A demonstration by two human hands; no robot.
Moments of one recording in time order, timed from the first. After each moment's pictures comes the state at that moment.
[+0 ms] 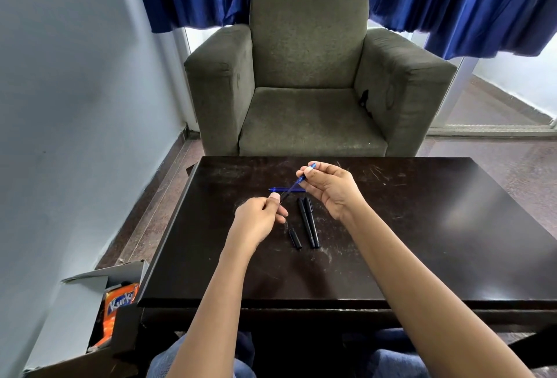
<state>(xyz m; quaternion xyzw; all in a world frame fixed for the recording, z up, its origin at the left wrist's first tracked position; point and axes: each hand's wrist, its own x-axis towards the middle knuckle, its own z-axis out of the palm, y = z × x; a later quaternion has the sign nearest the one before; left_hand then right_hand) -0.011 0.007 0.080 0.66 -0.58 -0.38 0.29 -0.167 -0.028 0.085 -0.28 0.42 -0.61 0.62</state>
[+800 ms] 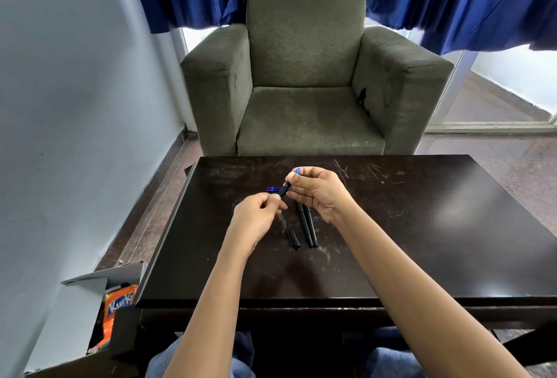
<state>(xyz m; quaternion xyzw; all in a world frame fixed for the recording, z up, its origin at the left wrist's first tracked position) -0.012 0.005 0.077 0.64 -0.59 -0.39 0.32 -0.155 -0.025 0.084 -0.35 0.46 -0.53 0.62</state>
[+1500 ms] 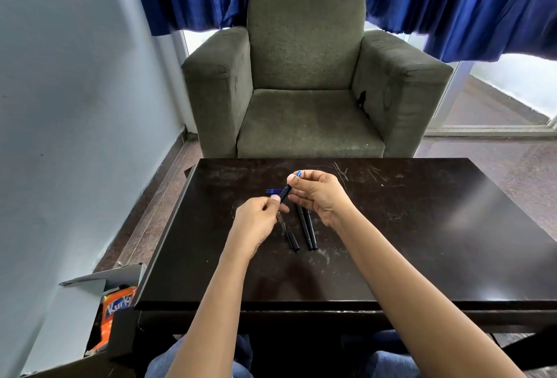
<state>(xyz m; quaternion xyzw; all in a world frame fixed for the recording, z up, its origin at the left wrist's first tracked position) -0.014 0.004 0.075 0.64 -0.58 -0.38 0.32 -0.156 -0.027 0.080 -0.36 0.48 -0.53 0.60</state>
